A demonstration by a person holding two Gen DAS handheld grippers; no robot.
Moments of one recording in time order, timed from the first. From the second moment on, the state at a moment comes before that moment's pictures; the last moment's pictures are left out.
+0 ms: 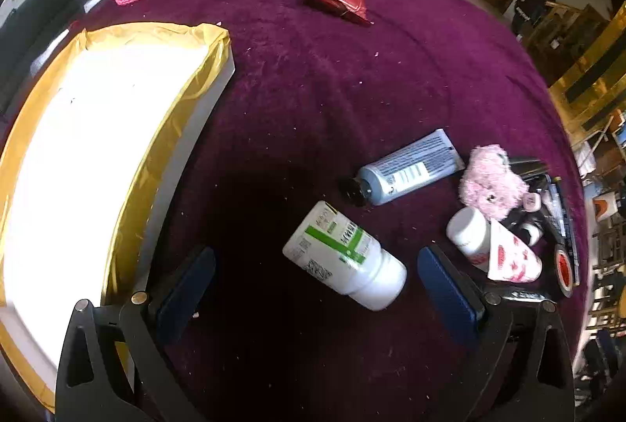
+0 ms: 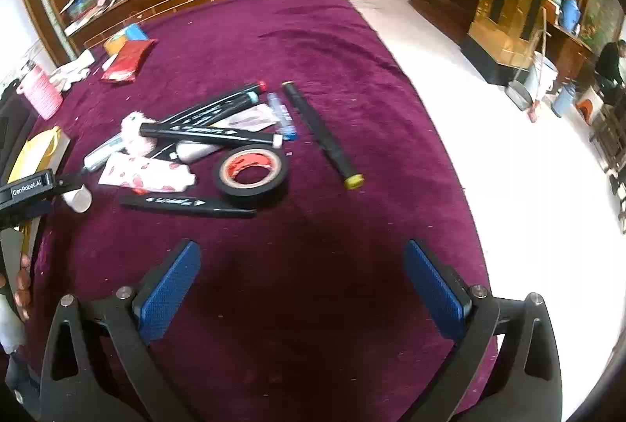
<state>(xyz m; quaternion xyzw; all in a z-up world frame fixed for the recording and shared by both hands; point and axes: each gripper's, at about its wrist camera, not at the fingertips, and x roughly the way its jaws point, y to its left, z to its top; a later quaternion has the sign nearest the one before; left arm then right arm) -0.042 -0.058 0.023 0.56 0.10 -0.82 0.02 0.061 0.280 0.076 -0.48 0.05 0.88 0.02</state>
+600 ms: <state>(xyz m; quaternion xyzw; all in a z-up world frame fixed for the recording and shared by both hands) 0.010 0.116 0.068 0.48 -0.13 -0.81 -0.31 0.051 0.326 0.073 -0.49 0.10 0.87 0.04</state>
